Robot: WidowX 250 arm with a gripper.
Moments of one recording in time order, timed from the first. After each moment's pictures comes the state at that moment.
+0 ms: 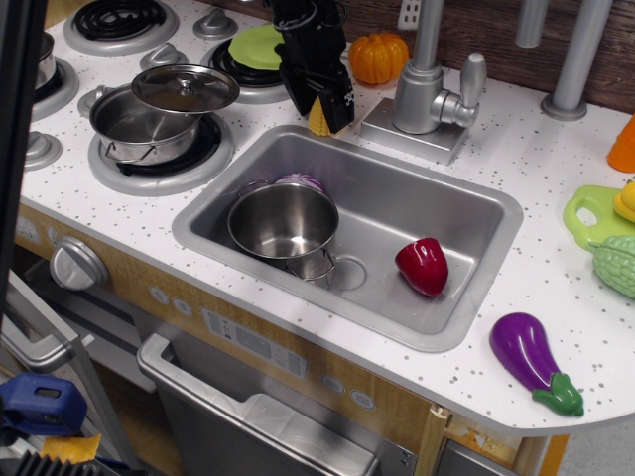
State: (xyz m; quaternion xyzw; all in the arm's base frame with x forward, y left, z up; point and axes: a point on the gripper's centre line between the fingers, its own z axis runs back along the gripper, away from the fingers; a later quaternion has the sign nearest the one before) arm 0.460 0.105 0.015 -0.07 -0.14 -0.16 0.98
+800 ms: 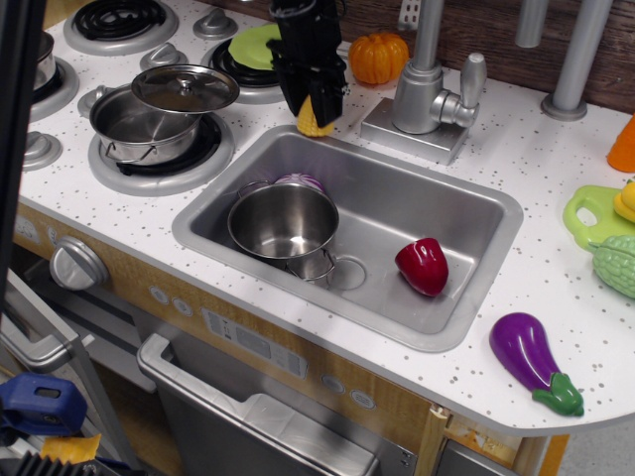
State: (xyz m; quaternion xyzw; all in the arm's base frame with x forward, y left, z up) arm 0.444 0.102 0.034 -0.05 -0.08 -0.13 0.99
